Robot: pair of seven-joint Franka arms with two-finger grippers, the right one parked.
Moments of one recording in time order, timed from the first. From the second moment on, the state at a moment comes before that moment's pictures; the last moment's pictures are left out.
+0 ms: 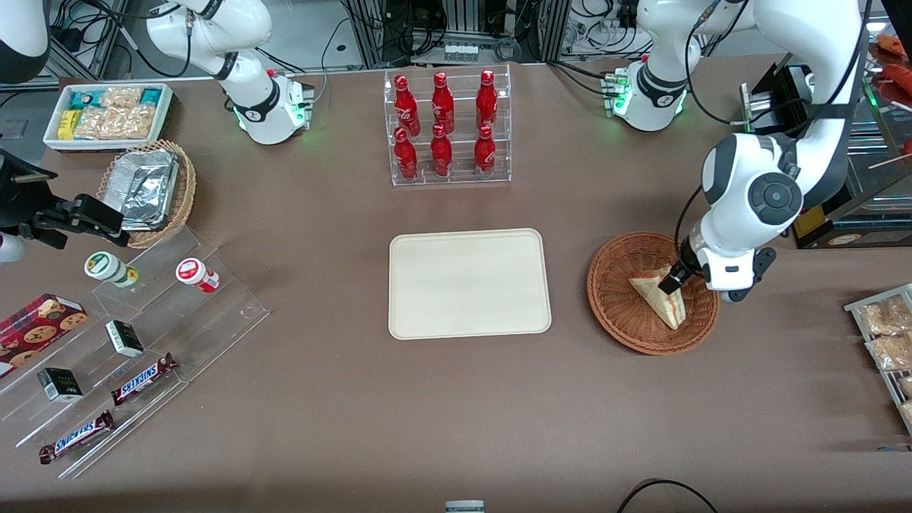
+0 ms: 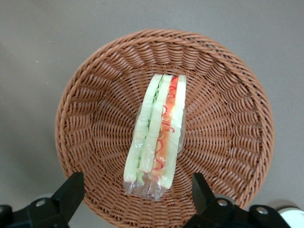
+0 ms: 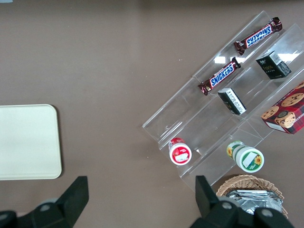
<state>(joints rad) -0.02 0.17 -0.14 -2.17 0.06 2.26 -1.00</state>
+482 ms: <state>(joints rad) -0.02 0.25 -0.14 -2.17 0.06 2.34 -1.00</state>
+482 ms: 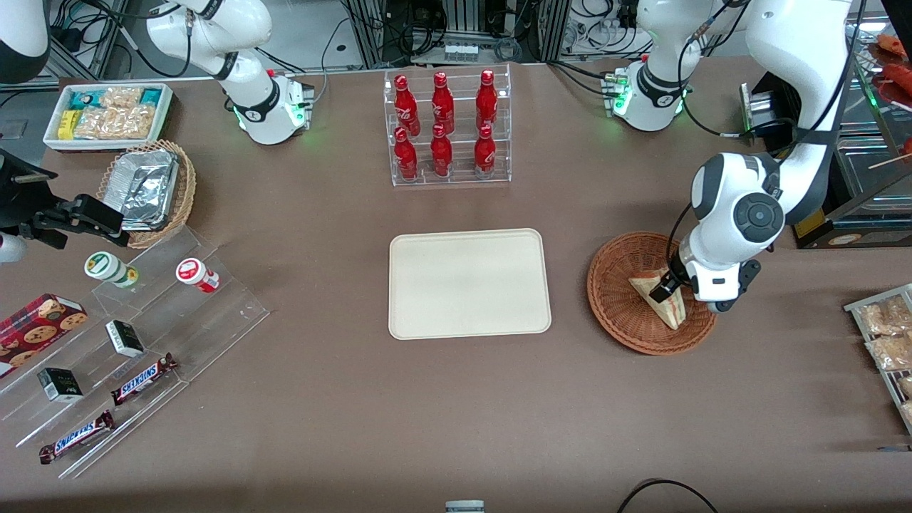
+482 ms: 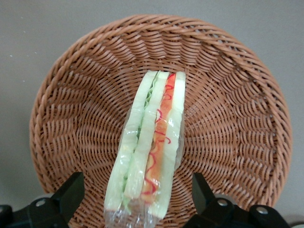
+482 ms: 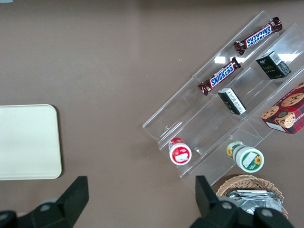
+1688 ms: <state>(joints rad) -0.08 0.29 -0.19 -1.83 0.06 1.93 -0.96</state>
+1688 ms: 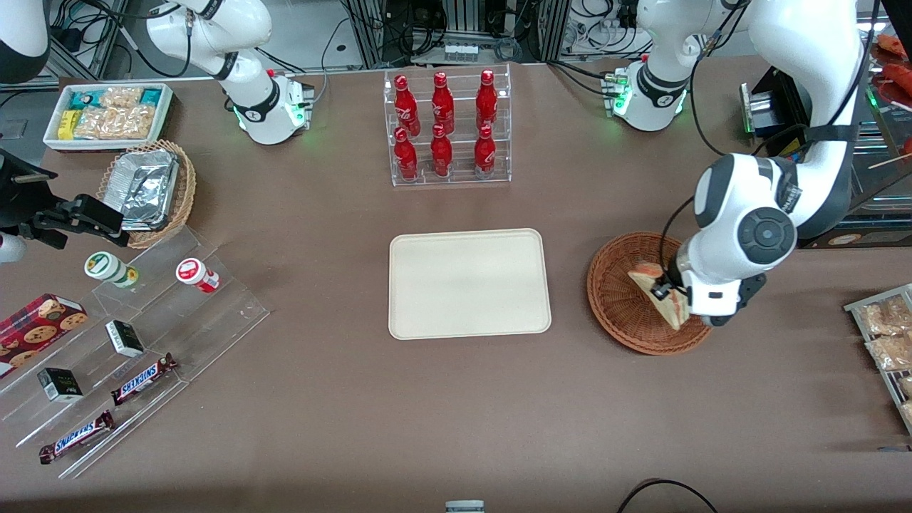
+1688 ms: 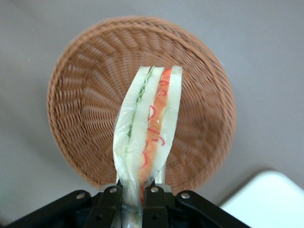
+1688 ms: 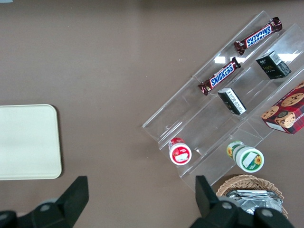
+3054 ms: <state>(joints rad) -0.60 0.70 -0.20 -1.37 0.06 1.83 -1.06</state>
